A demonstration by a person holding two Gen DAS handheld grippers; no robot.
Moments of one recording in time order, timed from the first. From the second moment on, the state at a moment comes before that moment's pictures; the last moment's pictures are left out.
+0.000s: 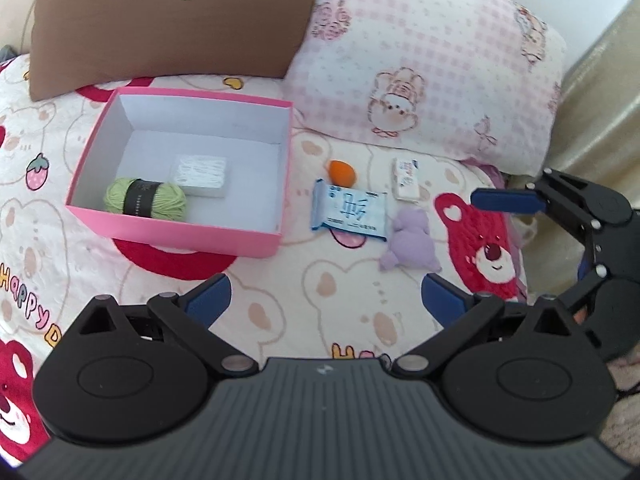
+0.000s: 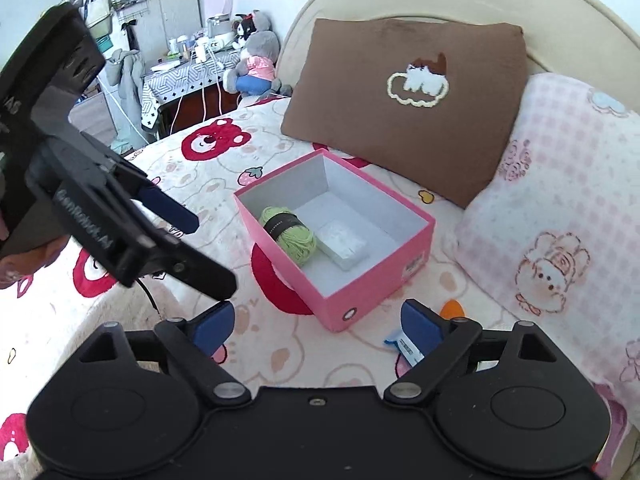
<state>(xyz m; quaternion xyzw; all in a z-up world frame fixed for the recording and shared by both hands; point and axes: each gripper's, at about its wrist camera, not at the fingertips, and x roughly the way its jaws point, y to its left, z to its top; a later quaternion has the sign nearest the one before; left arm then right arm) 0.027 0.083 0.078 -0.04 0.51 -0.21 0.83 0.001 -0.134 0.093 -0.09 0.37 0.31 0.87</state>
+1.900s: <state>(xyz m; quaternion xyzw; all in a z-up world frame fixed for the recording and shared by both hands) 0.062 -0.066 -0.086 -0.08 0.53 -0.23 0.81 0.047 -0.296 -0.020 0.03 0.41 0.15 0.90</state>
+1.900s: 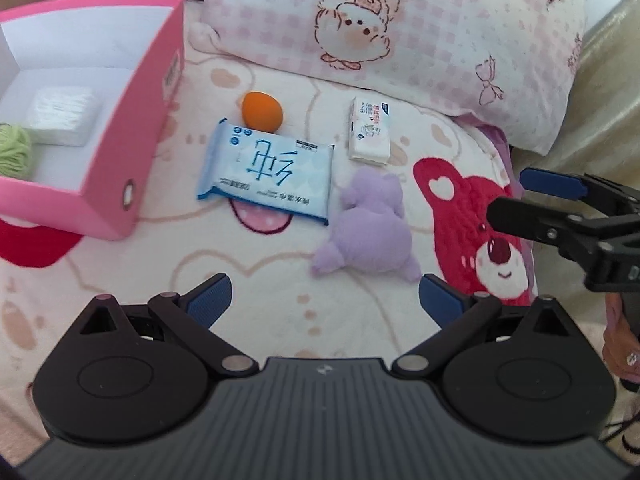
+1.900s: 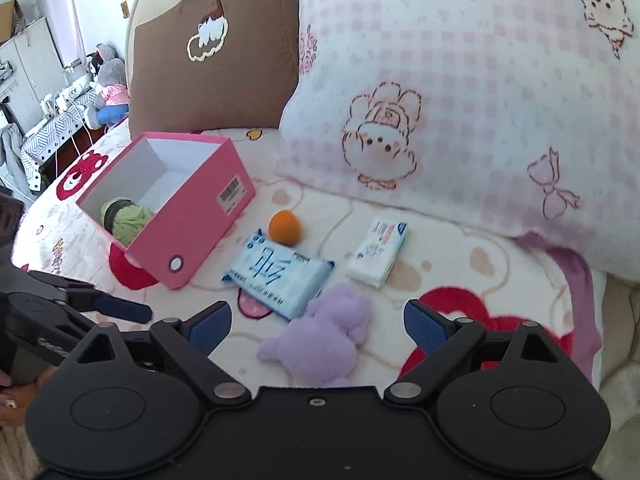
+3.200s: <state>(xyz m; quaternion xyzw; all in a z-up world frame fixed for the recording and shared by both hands) 0.060 -0.103 -0.170 -0.14 0.50 -0.23 0.82 0.142 -0.310 -0.134 0.10 0.47 0.15 0.87</state>
